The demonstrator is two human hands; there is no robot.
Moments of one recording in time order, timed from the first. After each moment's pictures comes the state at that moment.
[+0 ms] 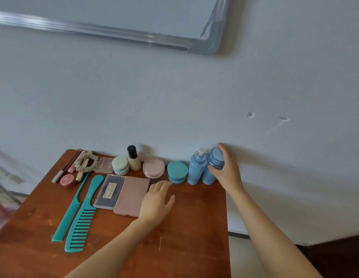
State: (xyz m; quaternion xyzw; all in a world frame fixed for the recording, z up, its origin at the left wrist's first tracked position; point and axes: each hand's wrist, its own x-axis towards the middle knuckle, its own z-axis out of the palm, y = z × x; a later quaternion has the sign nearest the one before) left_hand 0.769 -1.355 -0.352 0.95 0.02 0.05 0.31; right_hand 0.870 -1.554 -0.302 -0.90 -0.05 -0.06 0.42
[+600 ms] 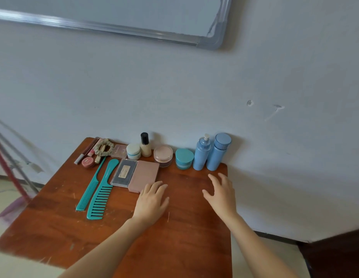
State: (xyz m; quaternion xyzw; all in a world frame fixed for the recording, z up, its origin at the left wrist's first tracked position) left_hand 0.699 -1.331 -0.365 0.98 0.02 0.02 0.20; right_hand 0.757 -1.547 -0.342 -0.98 -0.07 0.00 0.18
